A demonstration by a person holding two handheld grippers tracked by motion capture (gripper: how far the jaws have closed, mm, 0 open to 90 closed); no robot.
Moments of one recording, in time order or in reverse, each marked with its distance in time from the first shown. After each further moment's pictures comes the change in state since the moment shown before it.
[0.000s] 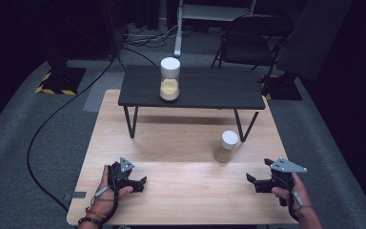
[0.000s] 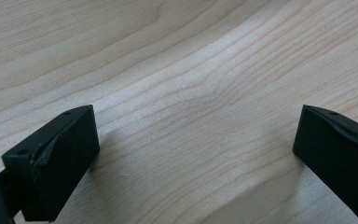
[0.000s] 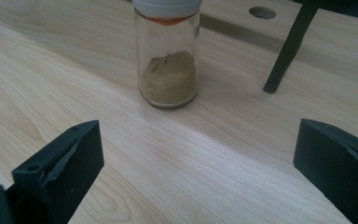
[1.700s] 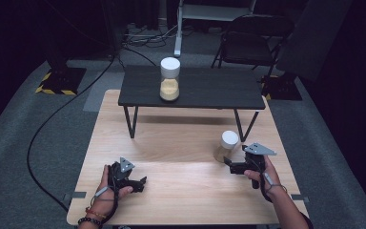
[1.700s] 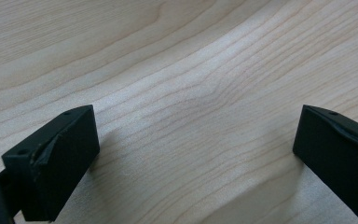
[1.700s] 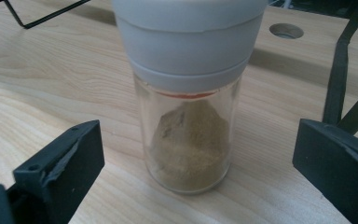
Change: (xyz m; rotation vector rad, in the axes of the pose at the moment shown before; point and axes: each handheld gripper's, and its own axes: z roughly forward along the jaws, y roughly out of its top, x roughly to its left) left arm 0.000 0.000 0.000 0.001 0.000 0.000; right arm 0.017 0.026 0.084 -0.040 -0.006 0.069
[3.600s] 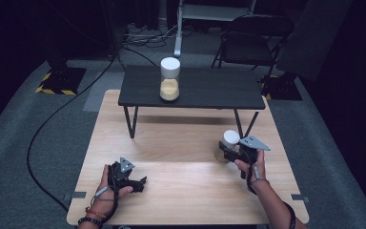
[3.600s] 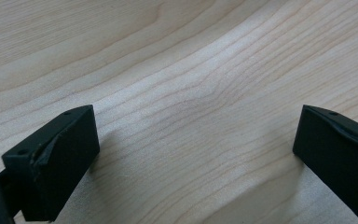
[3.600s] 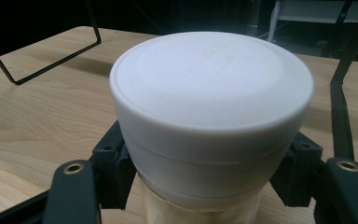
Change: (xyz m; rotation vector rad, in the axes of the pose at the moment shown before) left arm 0.001 0.000 0.000 -0.001 -0.004 0.005; right arm 0.012 -0.006 0.027 -0.155 -0.042 0.052
